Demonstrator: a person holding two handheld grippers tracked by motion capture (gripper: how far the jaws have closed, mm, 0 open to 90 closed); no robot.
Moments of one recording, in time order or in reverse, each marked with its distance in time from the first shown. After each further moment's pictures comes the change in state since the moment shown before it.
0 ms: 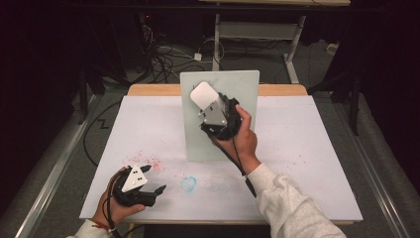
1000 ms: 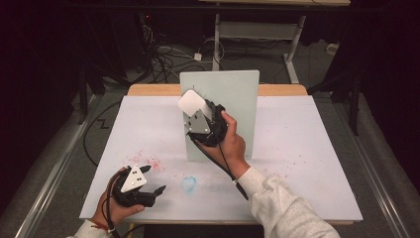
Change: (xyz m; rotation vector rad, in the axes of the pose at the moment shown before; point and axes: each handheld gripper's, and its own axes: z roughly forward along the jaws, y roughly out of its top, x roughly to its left) left arm 0.000 -0.001 -0.001 -0.002 -0.004 0.004; right arm 0.039 0.005 0.006 -0.001 0.046 -0.069
